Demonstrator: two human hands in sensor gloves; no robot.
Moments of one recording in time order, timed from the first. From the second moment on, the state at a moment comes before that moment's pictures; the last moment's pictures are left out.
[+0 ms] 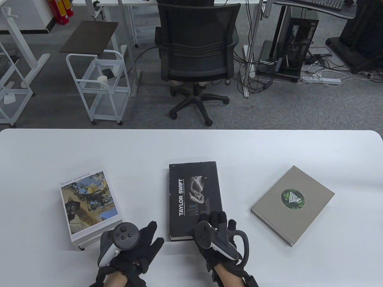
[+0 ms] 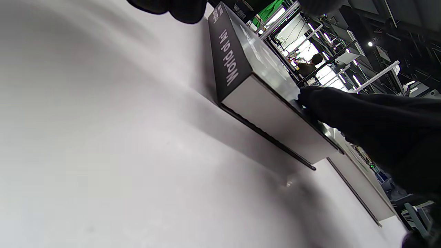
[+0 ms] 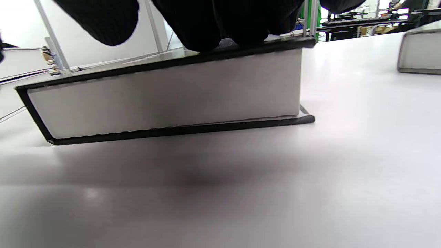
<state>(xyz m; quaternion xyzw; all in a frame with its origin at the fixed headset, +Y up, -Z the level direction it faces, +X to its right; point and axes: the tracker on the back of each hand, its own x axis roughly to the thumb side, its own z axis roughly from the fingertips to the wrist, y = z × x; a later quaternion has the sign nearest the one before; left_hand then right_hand) -0.210 -0.754 -0.262 -0.19 -0.10 0.34 0.91 0.036 -0.748 -0.276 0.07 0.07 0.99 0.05</state>
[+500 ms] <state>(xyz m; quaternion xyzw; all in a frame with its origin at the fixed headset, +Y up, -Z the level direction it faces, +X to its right) -0.210 -0.755 -0.263 -0.19 -0.10 0.34 0.91 0.005 -0.734 -0.258 0.15 0.03 0.99 0.02</state>
